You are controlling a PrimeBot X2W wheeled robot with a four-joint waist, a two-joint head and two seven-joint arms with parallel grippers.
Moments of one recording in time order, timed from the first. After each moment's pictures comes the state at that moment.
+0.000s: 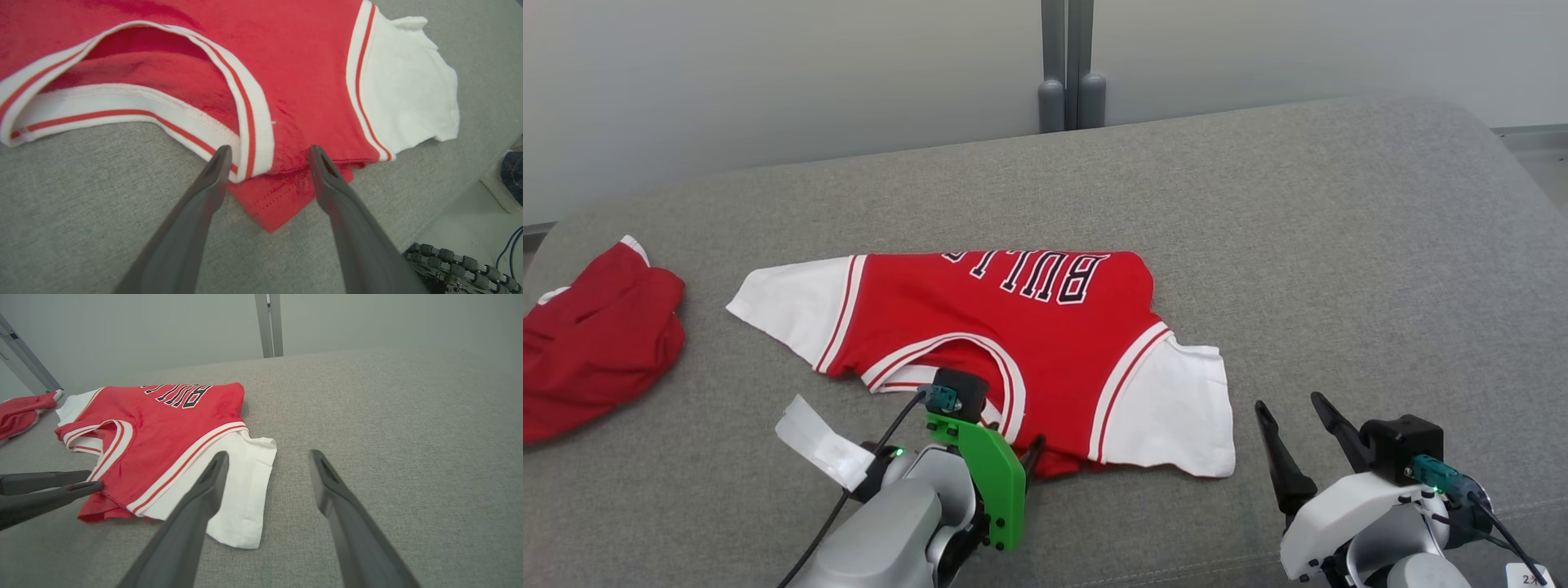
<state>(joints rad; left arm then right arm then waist) -0.58 0.05 -0.90 0.91 -0.81 -0.07 0.09 0.00 -0.05 0.07 0.14 0.17 0.13 0.01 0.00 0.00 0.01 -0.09</state>
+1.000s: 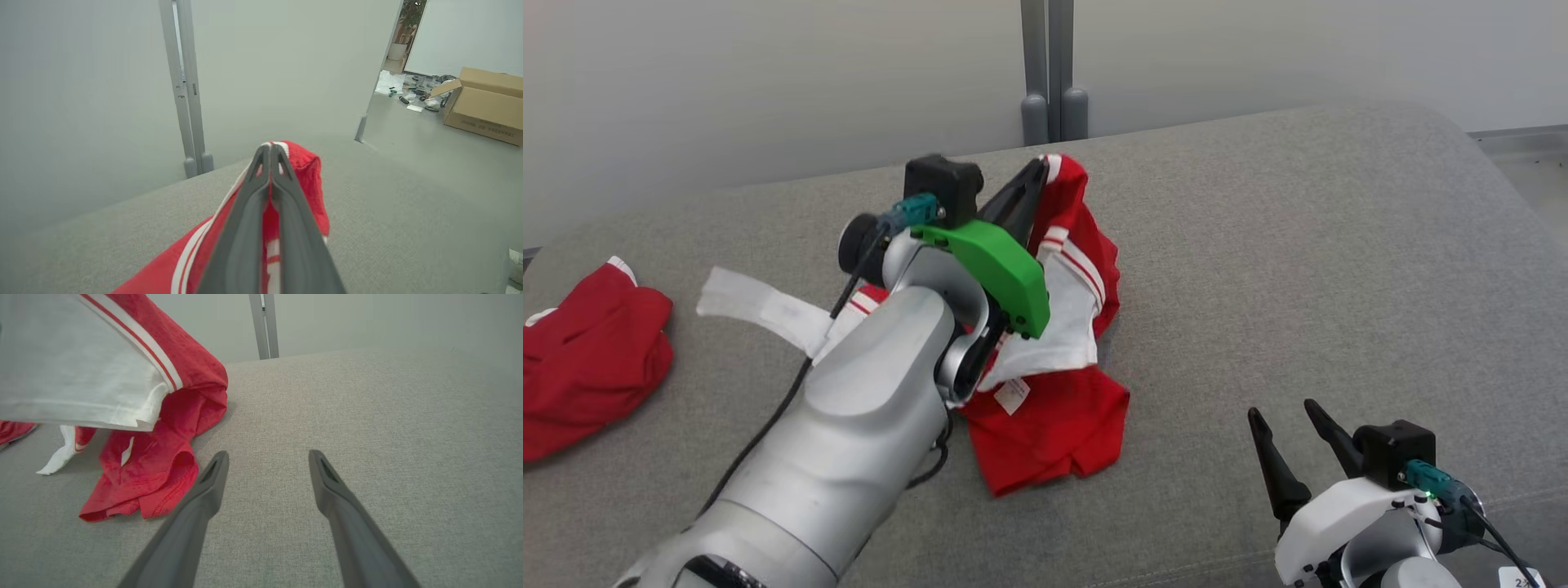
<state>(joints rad) -0.85 0.05 -0.83 0.75 -0.79 -0.01 -0.16 -0.01 -0.05 0.09 0.16 0.18 0.13 -0.01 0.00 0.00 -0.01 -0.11</state>
